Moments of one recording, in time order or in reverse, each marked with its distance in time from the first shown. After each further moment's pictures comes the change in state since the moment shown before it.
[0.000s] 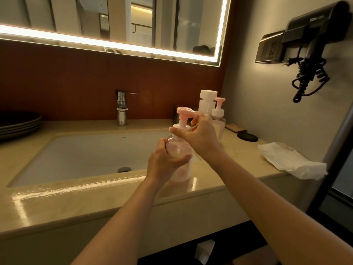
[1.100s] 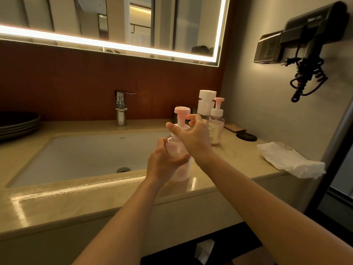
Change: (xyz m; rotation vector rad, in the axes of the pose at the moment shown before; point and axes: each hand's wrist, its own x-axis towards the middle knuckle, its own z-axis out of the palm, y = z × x) left_hand 0.001 0.000 0.004 0.047 0.036 0.018; right_hand -0.003 -0.005 0.018 0.110 0.036 0.169
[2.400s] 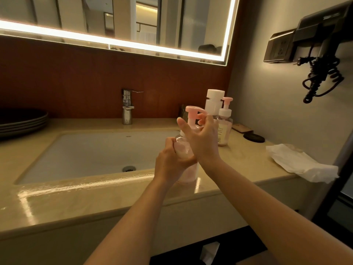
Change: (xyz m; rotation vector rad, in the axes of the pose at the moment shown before) left_hand -0.002 0.003 -0.002 -0.027 -0.003 0.009; right_hand -0.004 0.002 0.006 0.104 0.094 -0.052
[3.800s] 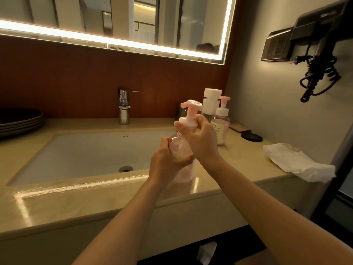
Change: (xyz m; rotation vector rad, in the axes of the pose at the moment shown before) left_hand 0.002 -0.001 -0.001 0.041 -0.008 0.005; right_hand 0.004 0.007 -0.008 0.049 -0.090 -0.069
